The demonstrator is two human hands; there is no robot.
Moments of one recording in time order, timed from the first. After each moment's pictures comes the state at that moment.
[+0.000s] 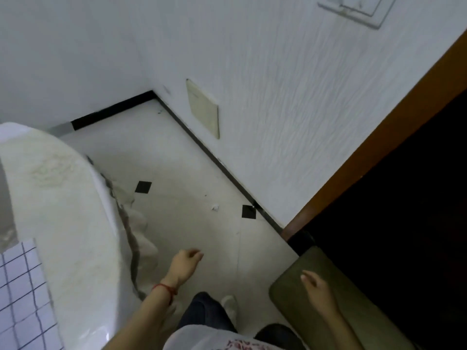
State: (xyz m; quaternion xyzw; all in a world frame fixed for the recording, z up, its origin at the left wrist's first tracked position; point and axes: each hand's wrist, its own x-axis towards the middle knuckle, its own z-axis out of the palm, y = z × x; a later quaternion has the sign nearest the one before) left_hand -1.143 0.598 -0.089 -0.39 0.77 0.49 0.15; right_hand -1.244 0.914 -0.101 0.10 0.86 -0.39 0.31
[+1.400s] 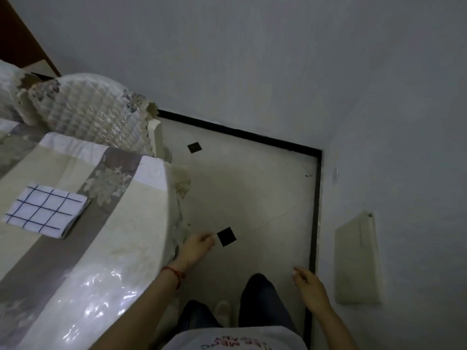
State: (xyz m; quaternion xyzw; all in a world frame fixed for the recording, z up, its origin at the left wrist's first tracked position) left_hand -1.345 0.106 -0.053 -0.63 0.53 0.55 -0.13; right_hand -1.626 0.216 -0.081 -0.36 0.79 -0.16 0.46
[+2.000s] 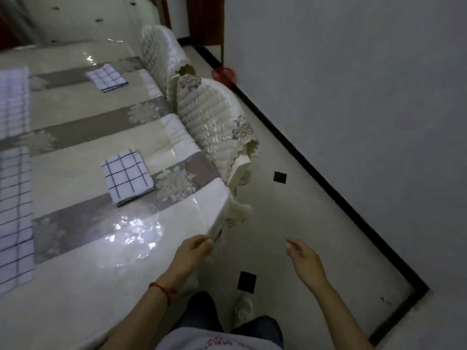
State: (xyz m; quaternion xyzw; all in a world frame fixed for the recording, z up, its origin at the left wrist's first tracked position) left_hand -1.319 0.027 -0.021 -0.76 0.21 0.44 -0.43; right_hand -1.545 -0.128 -0.020 -0.66 0.55 -0.07 0.51
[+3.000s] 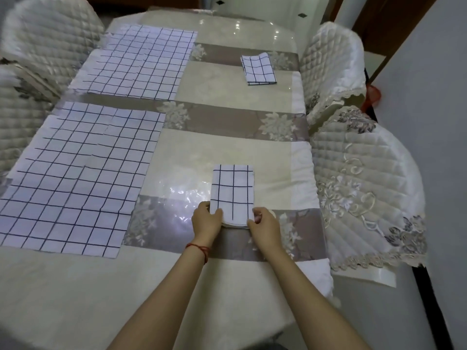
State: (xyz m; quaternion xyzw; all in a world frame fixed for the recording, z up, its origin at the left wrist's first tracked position) left_hand -1.086 0.020 -0.031 -0.83 -0.17 0.20 -0.49; right_hand -1.141 -0.103 -0.036 -0.84 0.30 0.08 0.44
